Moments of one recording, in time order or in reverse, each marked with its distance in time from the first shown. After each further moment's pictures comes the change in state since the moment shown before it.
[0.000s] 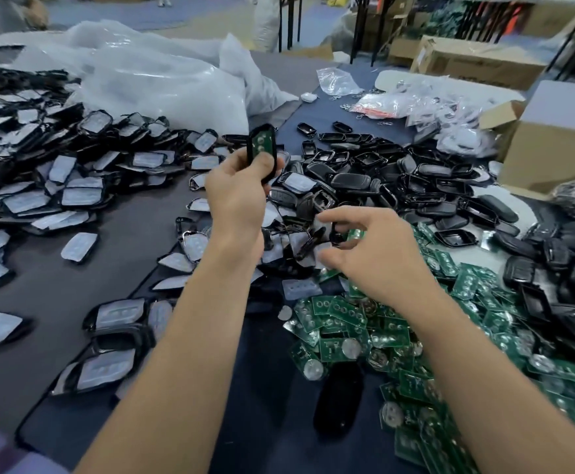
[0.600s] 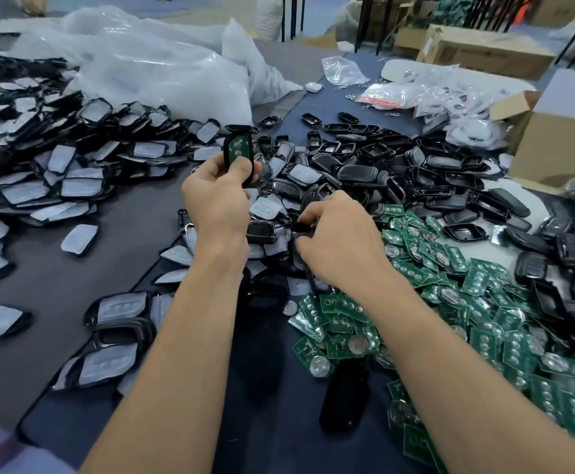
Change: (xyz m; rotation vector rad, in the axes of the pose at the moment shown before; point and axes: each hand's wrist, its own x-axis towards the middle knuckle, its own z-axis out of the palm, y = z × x) left_hand 0.013 -0.018 -0.025 0.029 0.156 0.083; right_hand 0.020 -0.029 0.041 -0.388 0.040 -0.013
